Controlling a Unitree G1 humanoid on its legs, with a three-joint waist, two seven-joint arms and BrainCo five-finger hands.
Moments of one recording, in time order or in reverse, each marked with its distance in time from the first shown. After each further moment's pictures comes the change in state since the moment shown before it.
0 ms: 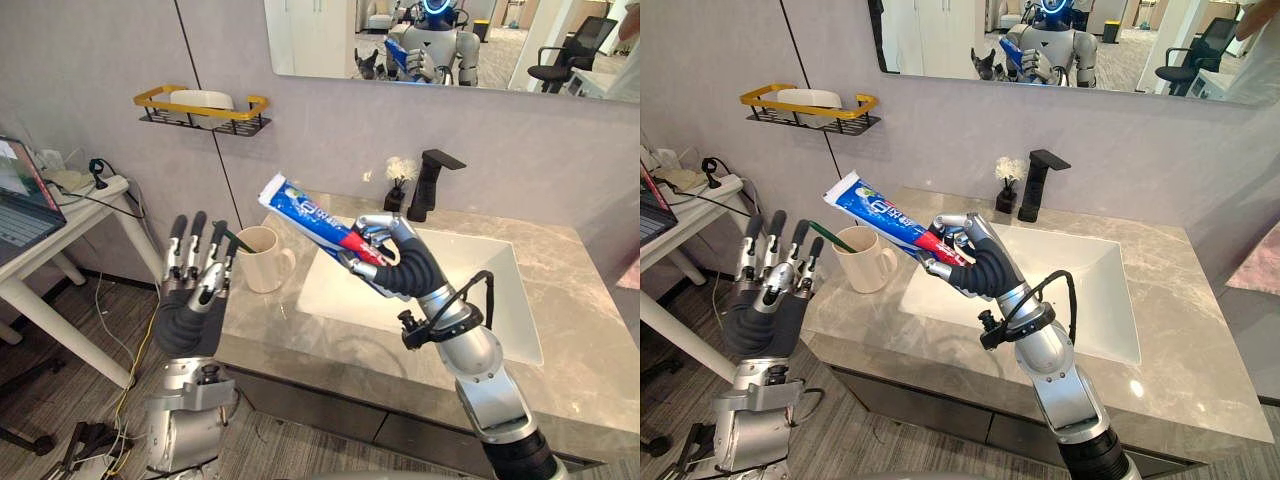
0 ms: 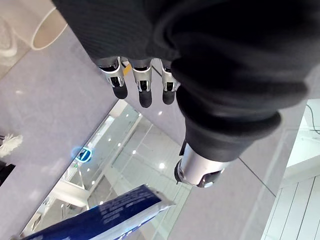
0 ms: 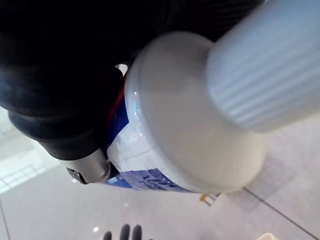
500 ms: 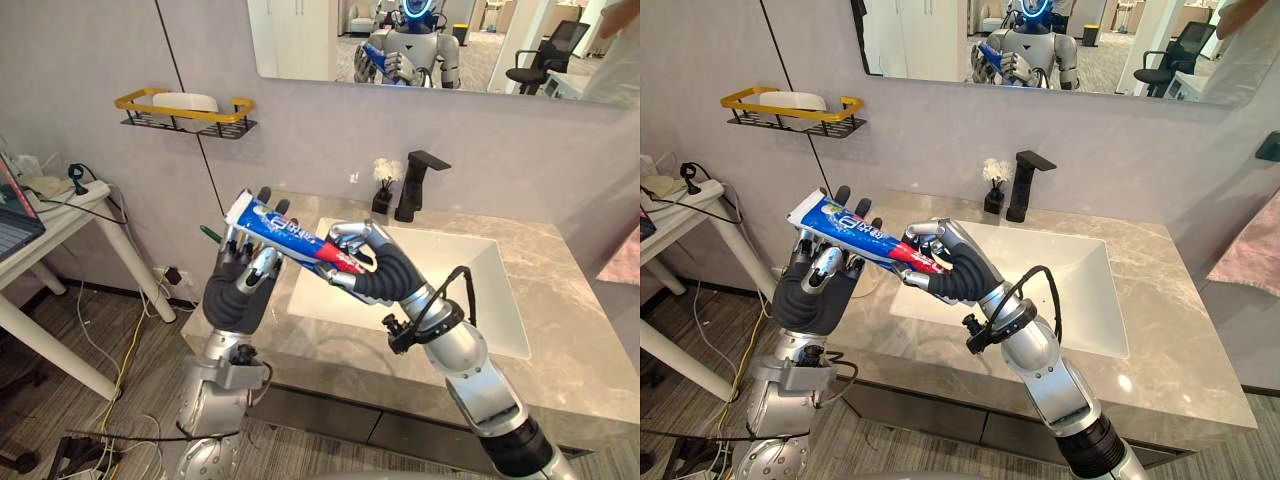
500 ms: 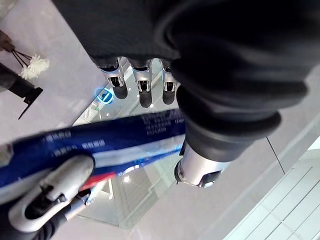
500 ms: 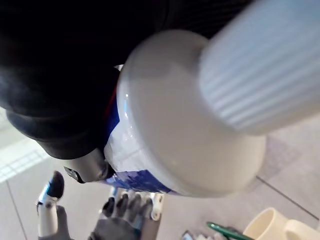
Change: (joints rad) left arm -0.191 0.099 -0.153 0.062 -0.115 0.010 -0.015; right arm -0.045 -0.049 0.103 0.048 0.052 -0.001 0.005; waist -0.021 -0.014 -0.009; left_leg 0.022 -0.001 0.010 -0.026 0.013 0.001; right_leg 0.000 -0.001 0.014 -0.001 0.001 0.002
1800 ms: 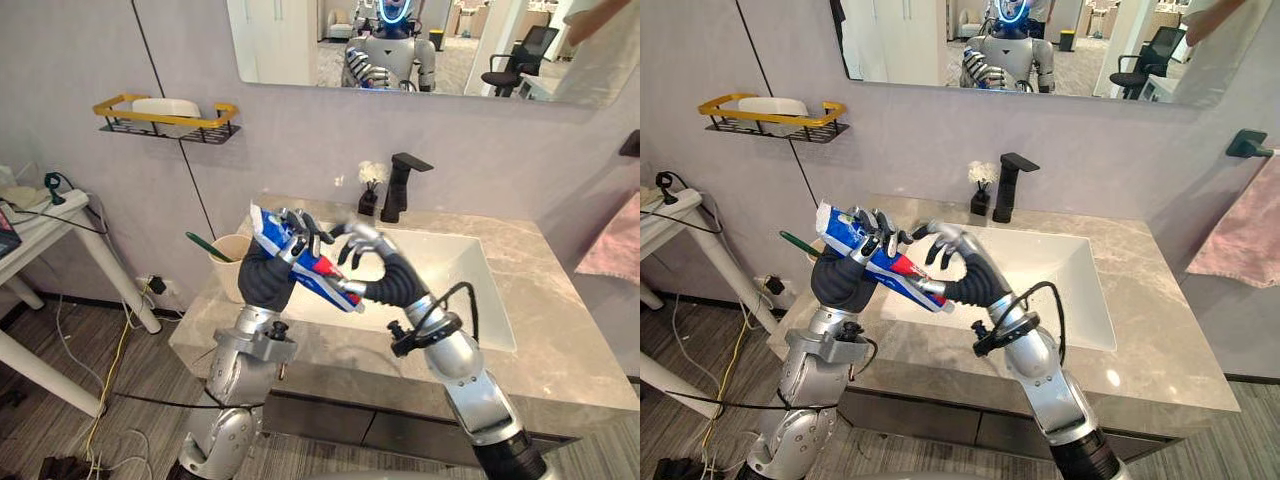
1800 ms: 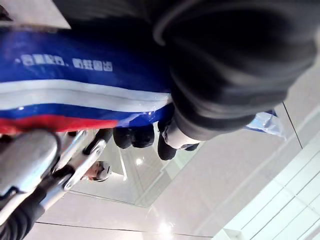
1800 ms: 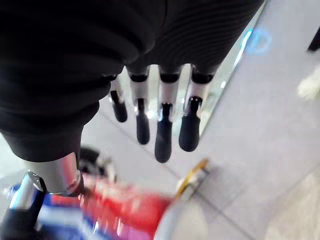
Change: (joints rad) left arm -0.154 -0.016 -0.059 0.089 0.162 -0.002 0.085; right arm 0.115 0.079 -0.196 0.069 -0.086 -0.033 -0.070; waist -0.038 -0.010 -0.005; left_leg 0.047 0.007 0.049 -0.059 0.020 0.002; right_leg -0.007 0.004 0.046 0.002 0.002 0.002
